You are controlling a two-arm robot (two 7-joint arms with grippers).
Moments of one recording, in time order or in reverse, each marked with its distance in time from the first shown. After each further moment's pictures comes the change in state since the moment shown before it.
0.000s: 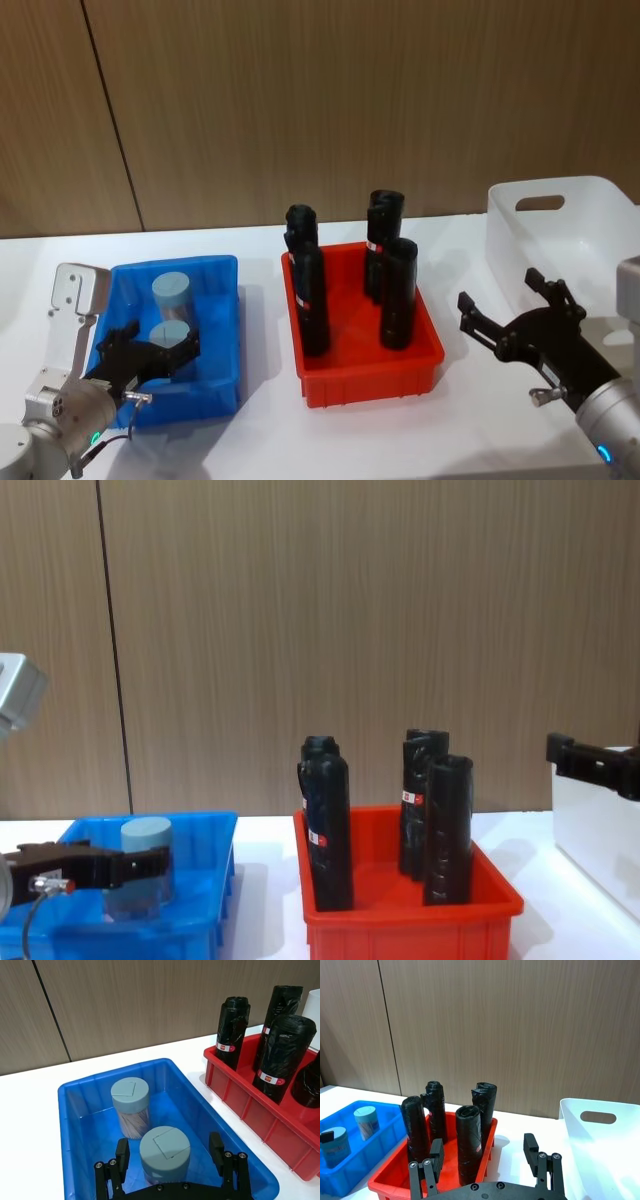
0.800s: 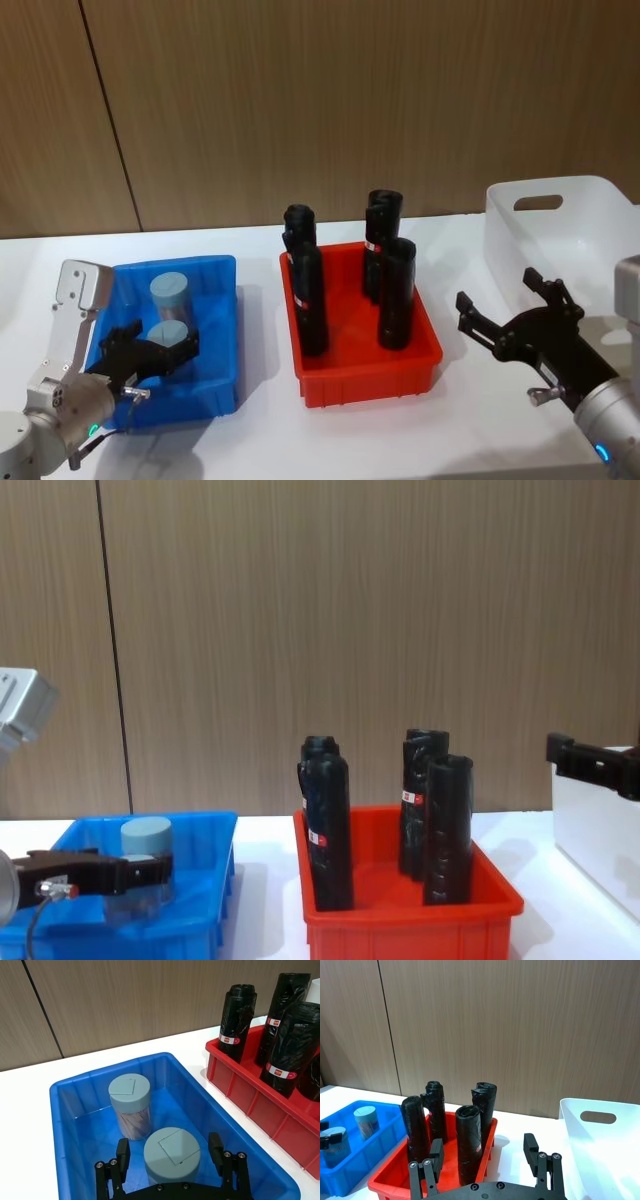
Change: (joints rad) left arm -0.072 -0.027 -0.006 0.128 0.037 -0.011 -0.085; right arm 0.000 0.000 0.000 0.000 0.000 0.000 0.000
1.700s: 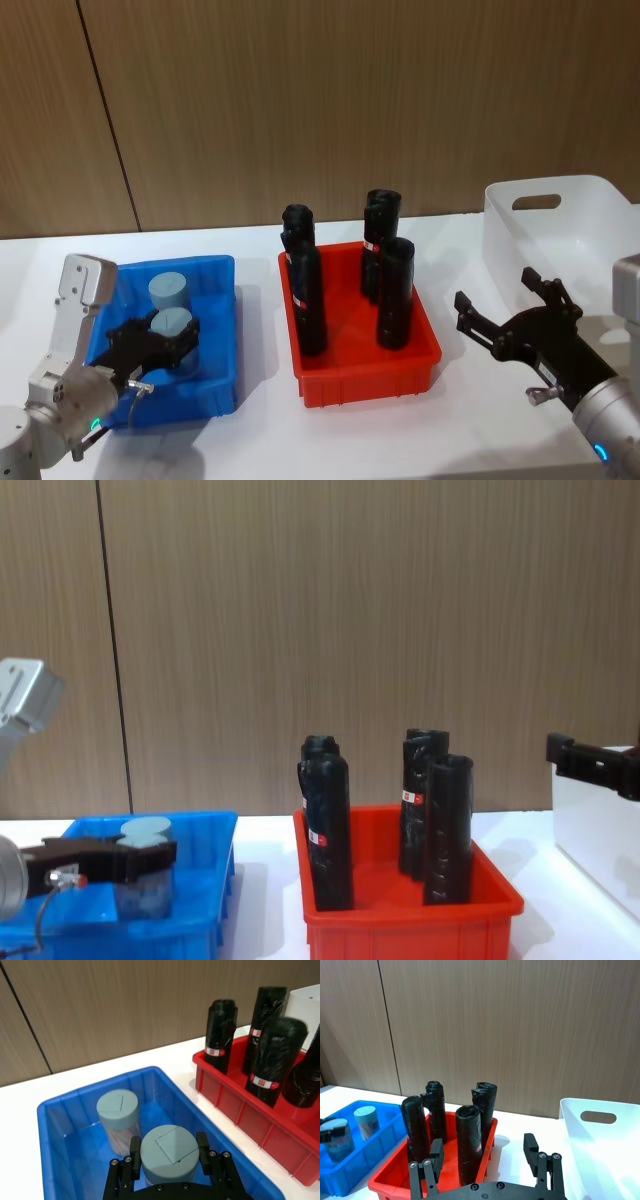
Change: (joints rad) left arm -0.019 -0.007 -0.001 0.024 0.018 -0.043 -0.061; right arm 0.000 0.000 0.000 0.000 0.000 0.000 0.000
